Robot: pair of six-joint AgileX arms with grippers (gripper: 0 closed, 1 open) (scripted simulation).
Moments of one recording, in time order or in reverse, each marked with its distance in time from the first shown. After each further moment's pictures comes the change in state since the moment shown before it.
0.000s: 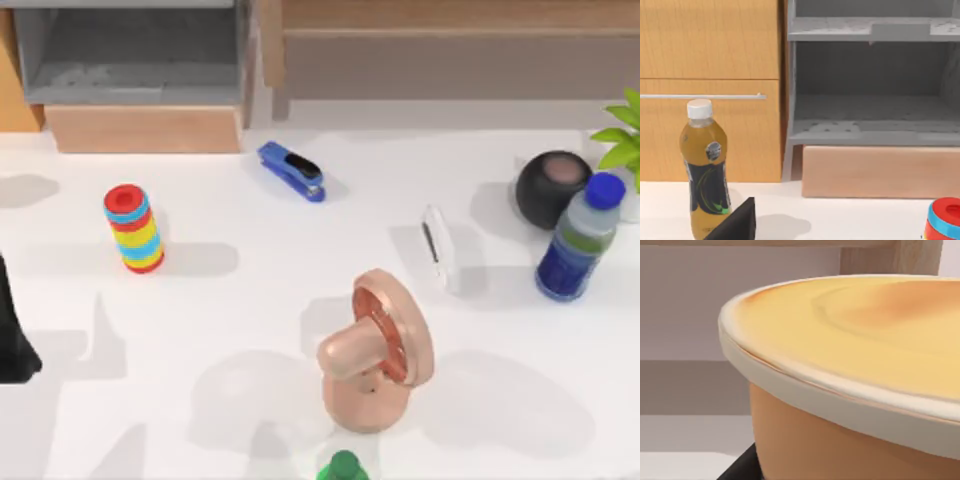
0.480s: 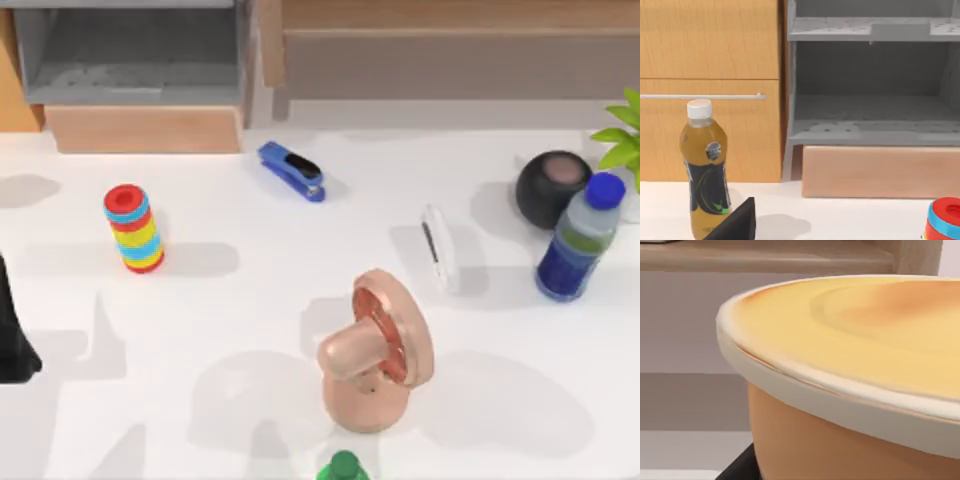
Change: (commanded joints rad) left arm 0.000 0.000 0.000 0.000 0.000 0.000; right arm 0.005 -0.036 0.007 -0.020 0.004 0.002
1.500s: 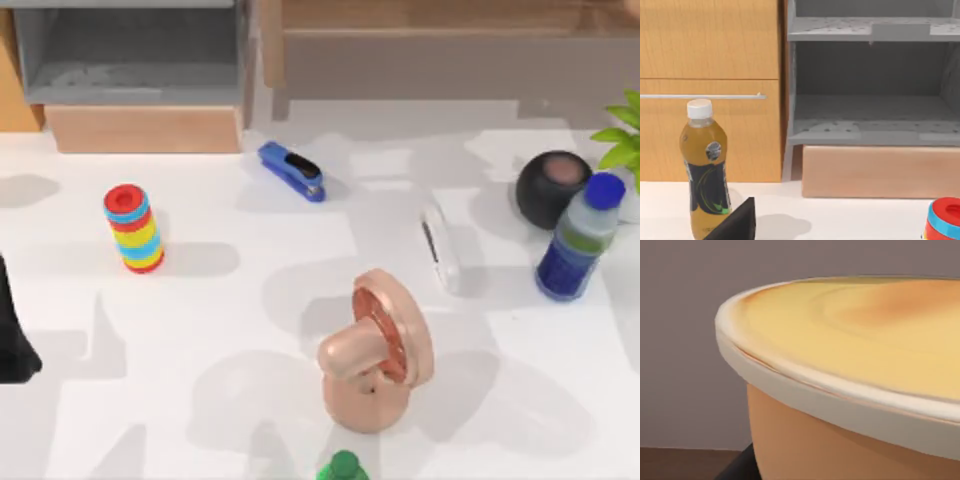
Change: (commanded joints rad) left arm 0.000 0.000 0.000 0.000 0.000 0.000; right arm 0.709 -0.352 0.261 -0.481 0.652 -0.006
